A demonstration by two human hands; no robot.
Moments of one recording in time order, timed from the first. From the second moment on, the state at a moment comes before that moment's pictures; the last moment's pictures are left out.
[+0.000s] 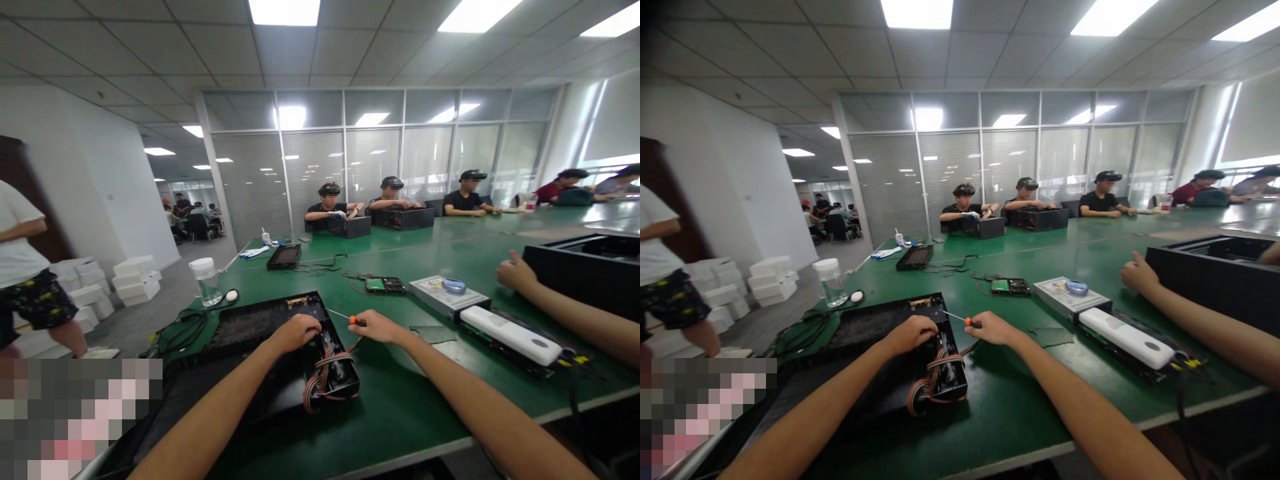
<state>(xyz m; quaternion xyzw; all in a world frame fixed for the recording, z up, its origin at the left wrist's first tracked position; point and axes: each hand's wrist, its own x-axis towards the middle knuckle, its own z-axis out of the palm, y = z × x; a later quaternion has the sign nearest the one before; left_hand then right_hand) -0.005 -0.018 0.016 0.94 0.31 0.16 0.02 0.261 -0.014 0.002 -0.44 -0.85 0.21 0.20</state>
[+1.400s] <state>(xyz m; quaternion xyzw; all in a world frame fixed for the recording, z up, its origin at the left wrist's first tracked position) -0.008 -0.020 0.006 0.92 0.30 0.24 0.05 0.257 -0.011 -0.002 -0.42 -0.87 0.16 0.21</state>
